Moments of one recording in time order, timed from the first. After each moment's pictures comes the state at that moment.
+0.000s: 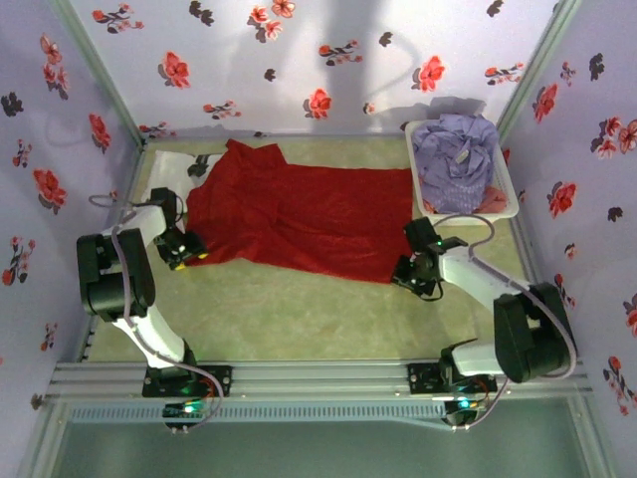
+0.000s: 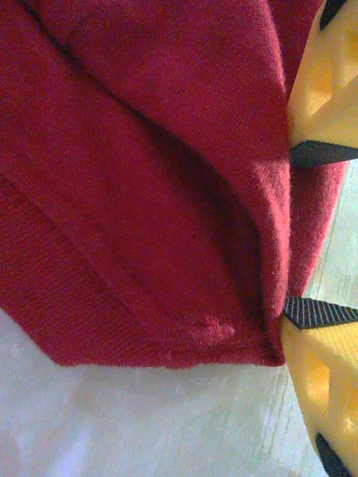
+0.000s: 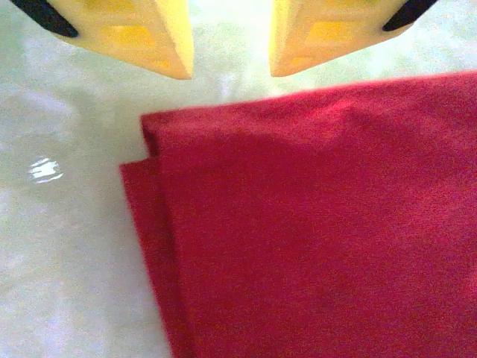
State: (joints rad) left arm 0.12 1.75 1.06 -0.79 0.08 -0.32; right arm 0.33 1.33 0.70 -0.69 -0.16 0.75
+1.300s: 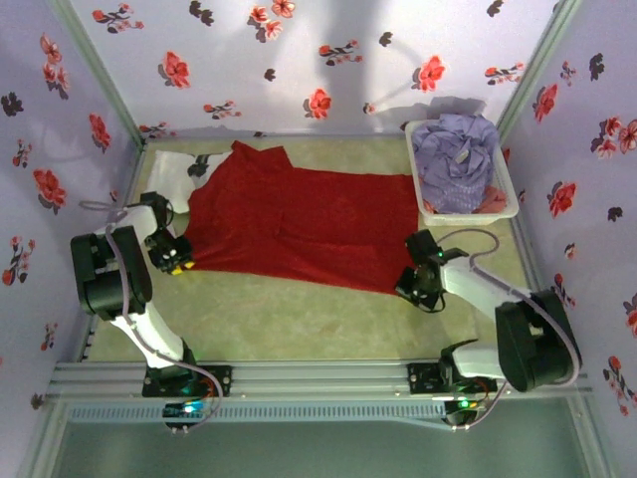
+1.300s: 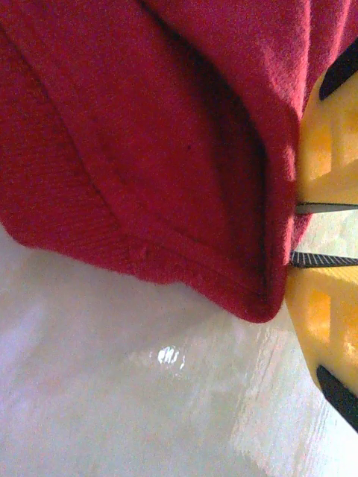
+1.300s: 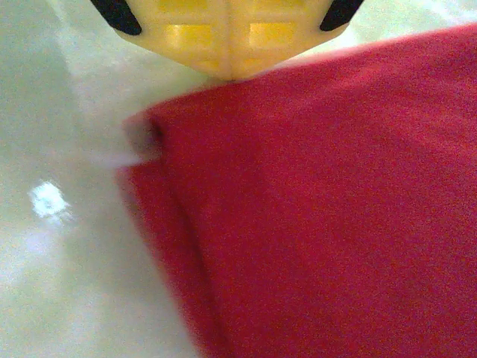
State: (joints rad) left arm 0.19 1.77 1.07 -0.87 0.07 -0.30; right arm 0.34 1.28 0.58 -0.71 -0.12 0.89
